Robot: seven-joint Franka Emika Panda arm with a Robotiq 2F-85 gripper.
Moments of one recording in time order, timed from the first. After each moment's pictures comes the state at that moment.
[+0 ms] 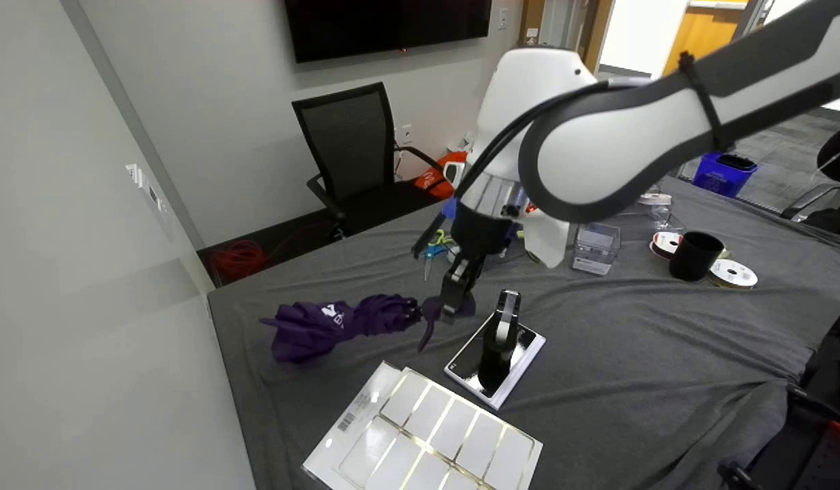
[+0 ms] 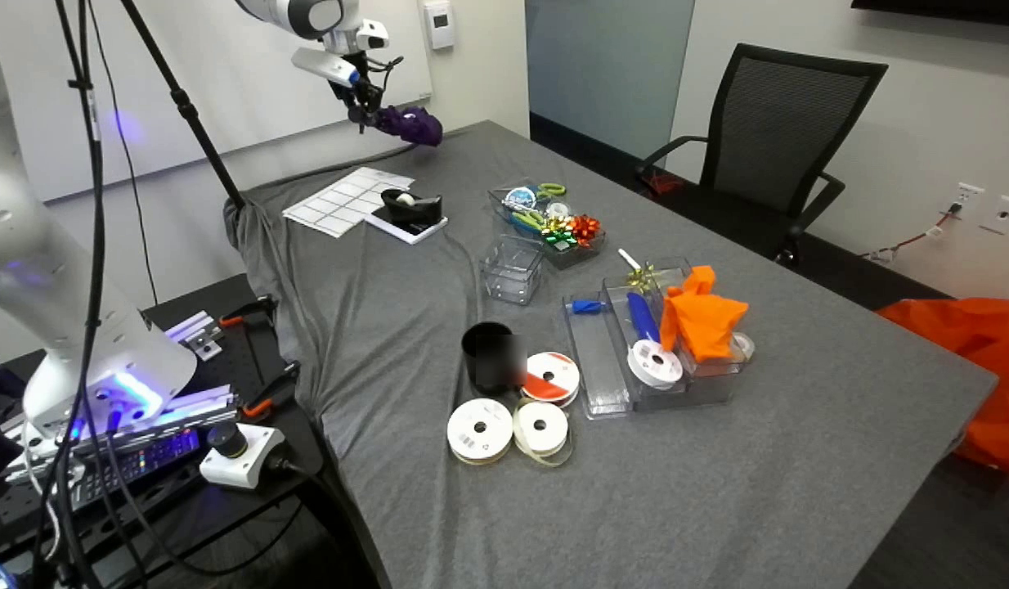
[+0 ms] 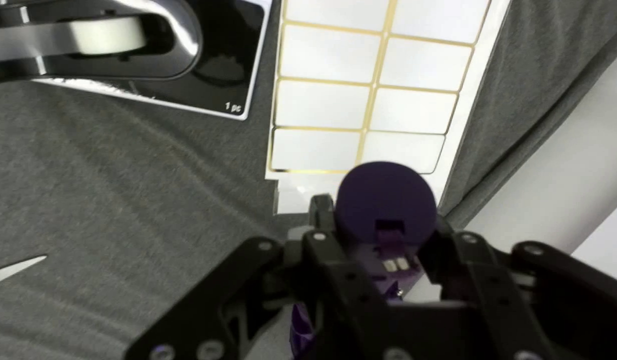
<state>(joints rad) 0.22 0.38 0.33 -1.85 0.16 2.38 -0.14</state>
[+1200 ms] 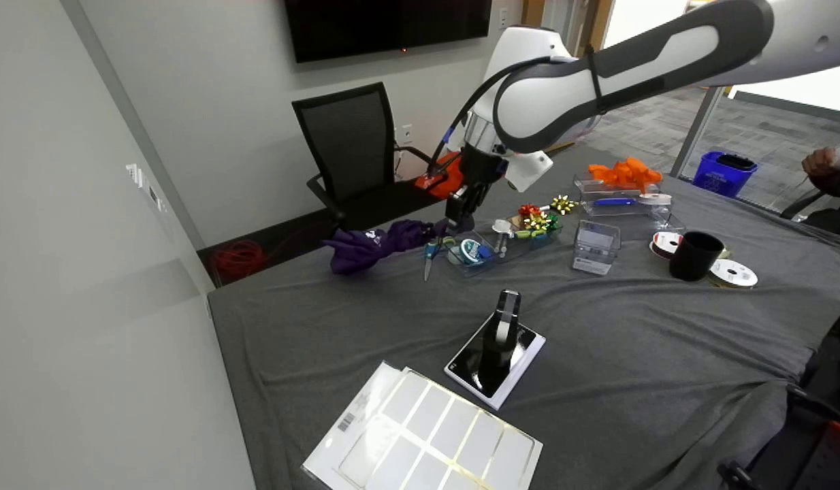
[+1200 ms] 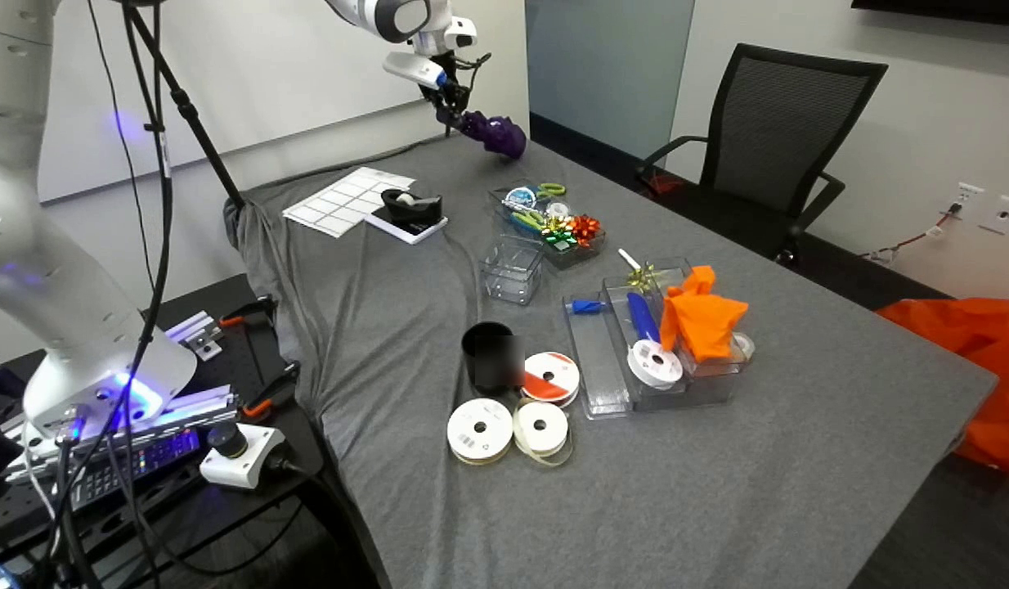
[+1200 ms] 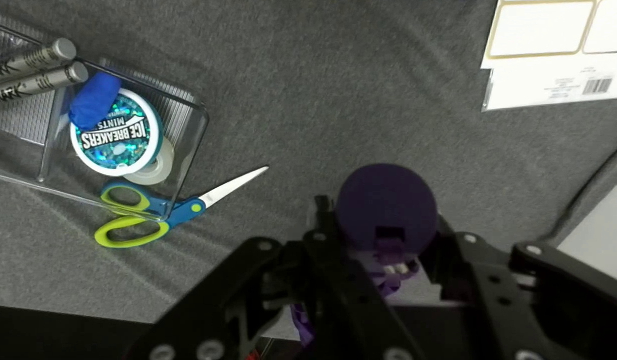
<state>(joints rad) 0.14 0.62 0.16 -1.49 0.10 2.32 -0.19</state>
